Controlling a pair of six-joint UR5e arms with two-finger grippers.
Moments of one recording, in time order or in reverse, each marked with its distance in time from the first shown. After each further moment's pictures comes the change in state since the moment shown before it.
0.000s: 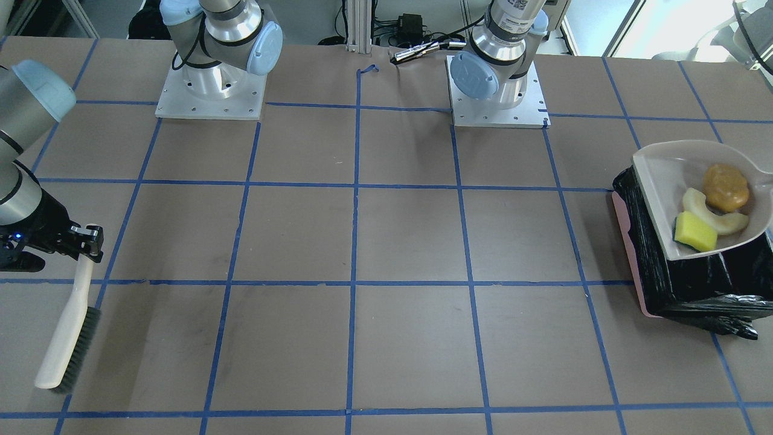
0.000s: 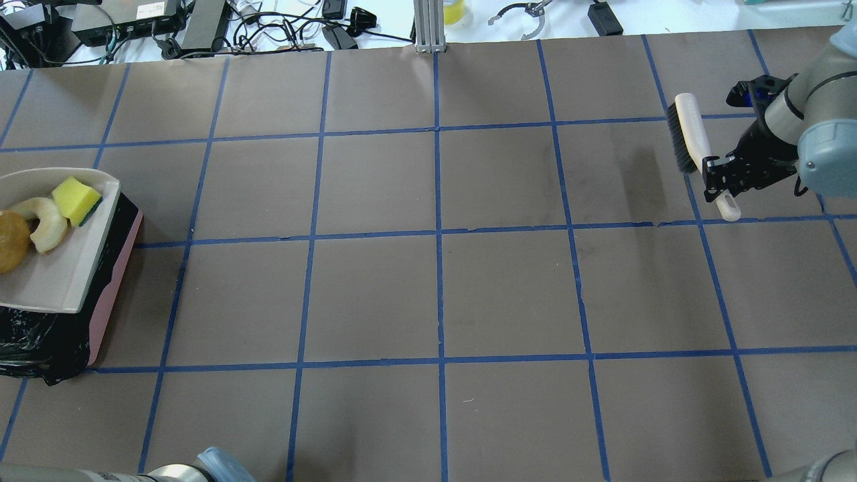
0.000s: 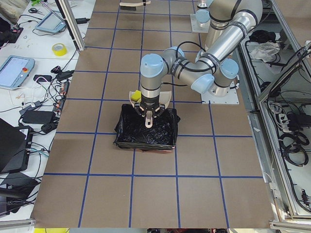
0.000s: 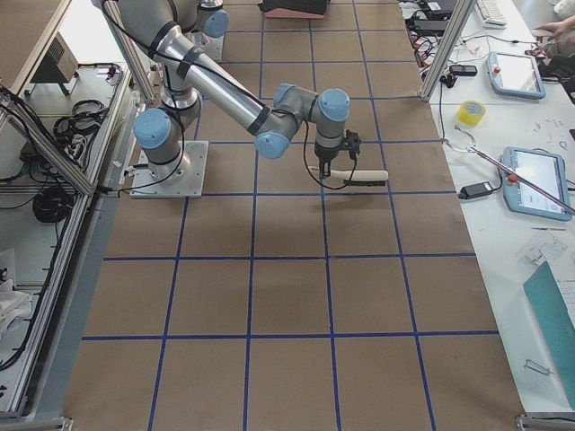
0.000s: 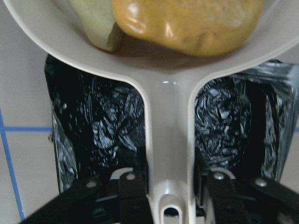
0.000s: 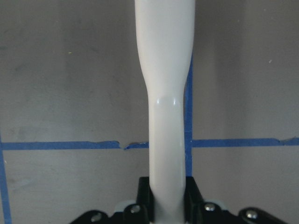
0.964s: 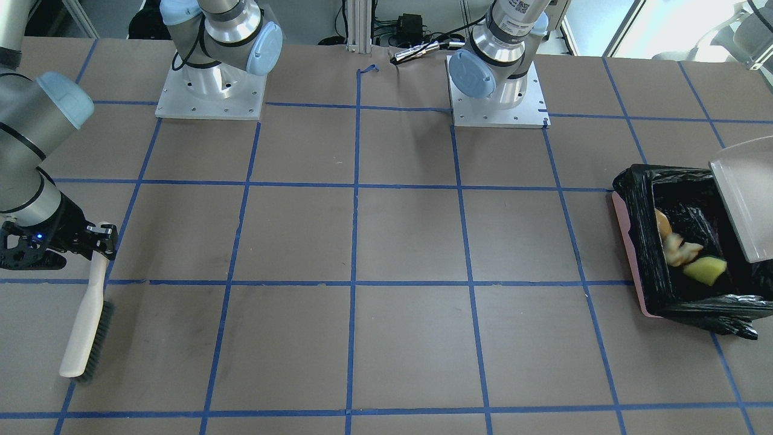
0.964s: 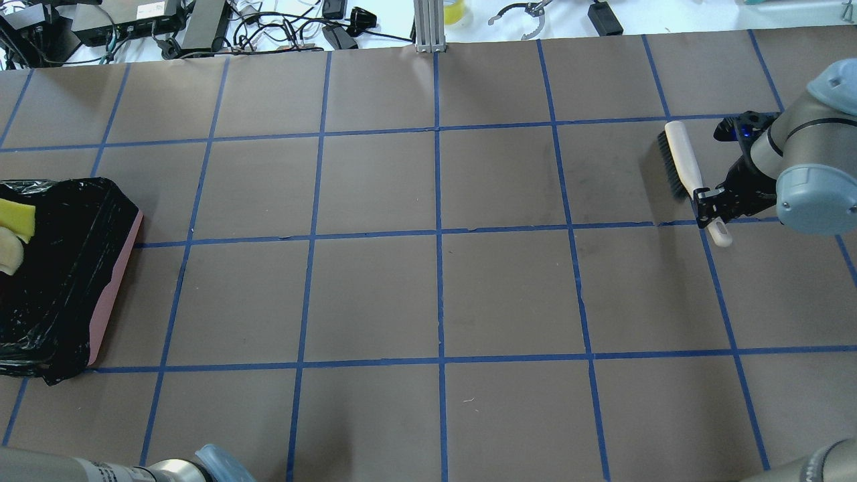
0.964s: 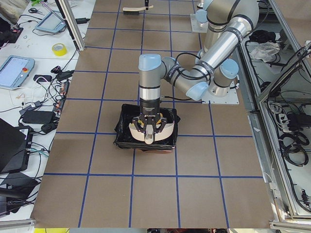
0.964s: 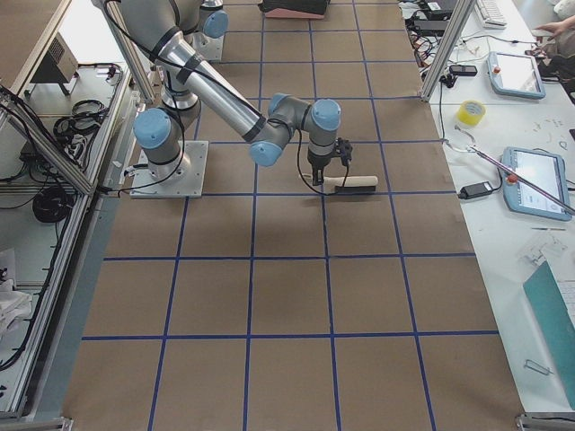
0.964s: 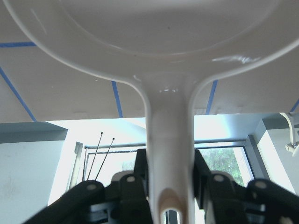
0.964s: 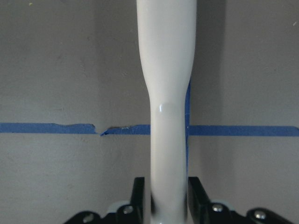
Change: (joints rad) left arm -0.065 -0.052 -0.031 0.492 0.383 0.157; right arm -0.004 0.011 0.061 -0.063 -0.014 -0.045
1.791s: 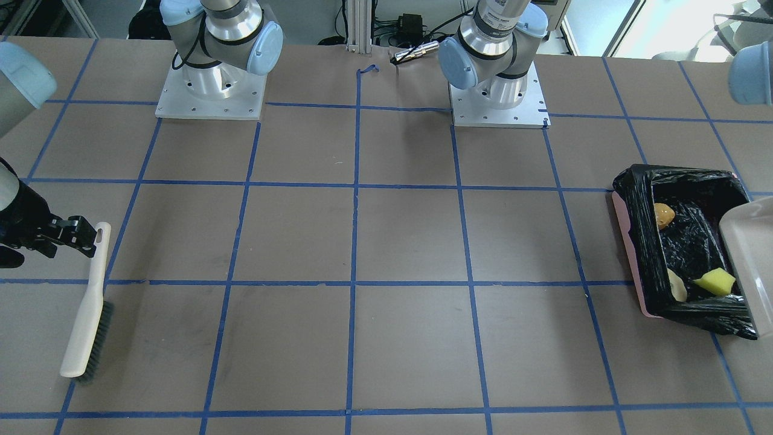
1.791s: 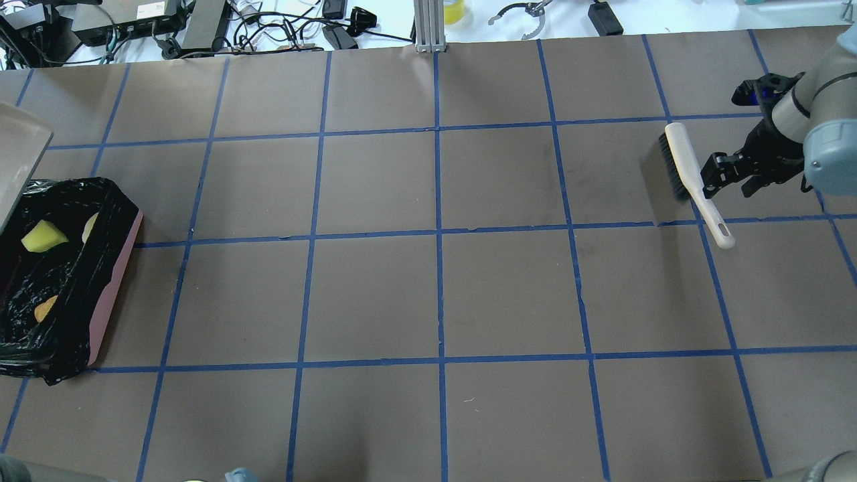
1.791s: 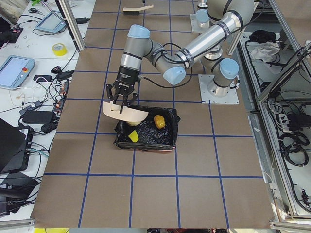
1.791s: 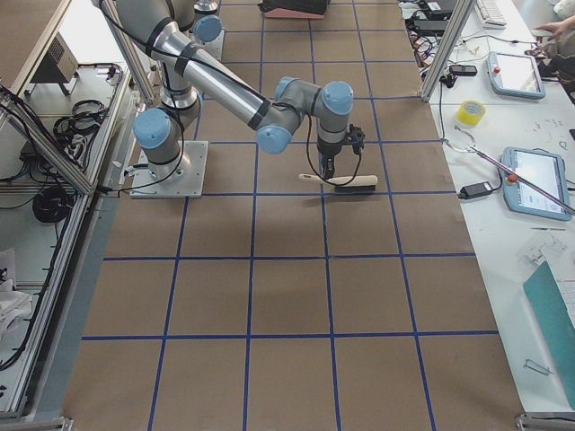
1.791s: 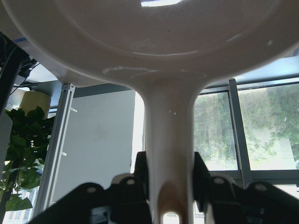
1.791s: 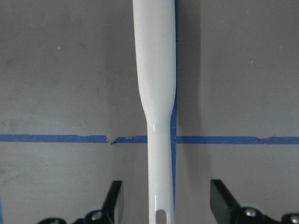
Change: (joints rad) left arm -0.226 -0.009 0.046 0.138 -0.103 -0.130; right arm 0.023 -0.040 -0.186 0.225 0.002 0.024
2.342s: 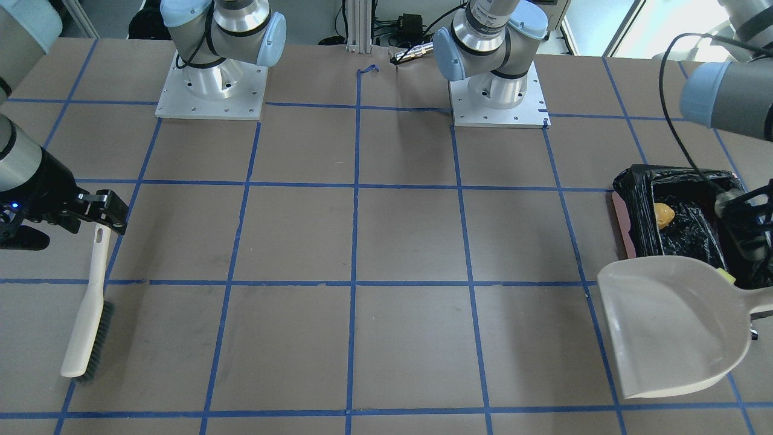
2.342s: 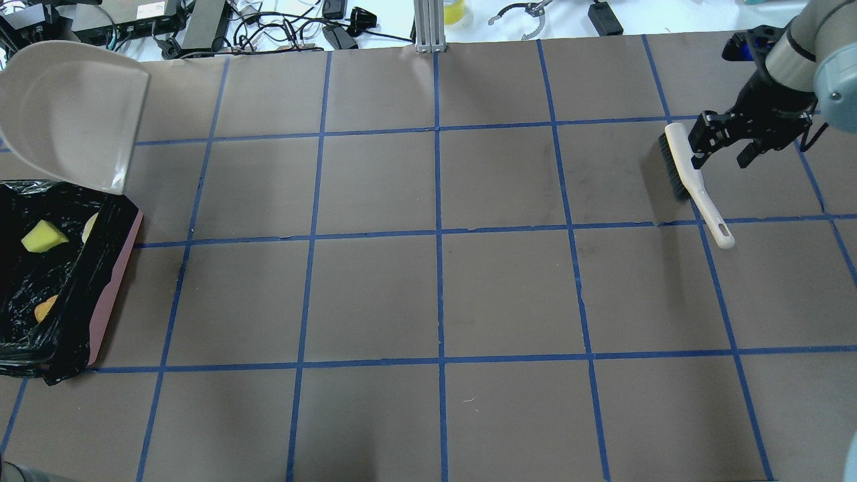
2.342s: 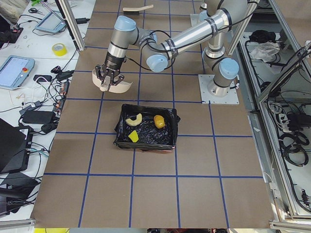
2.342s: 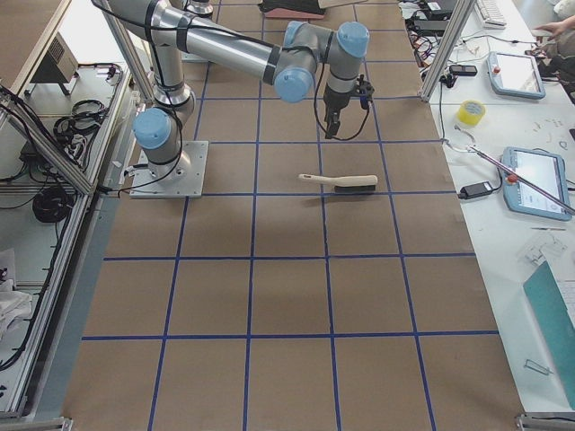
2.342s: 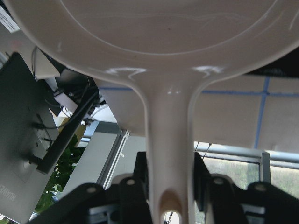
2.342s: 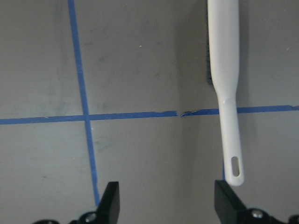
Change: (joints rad) left arm -0.174 -0.084 0.032 -0.214 -0.251 -0.309; right arm 0.197 -0.057 -0.194 0.316 -0.022 0.265
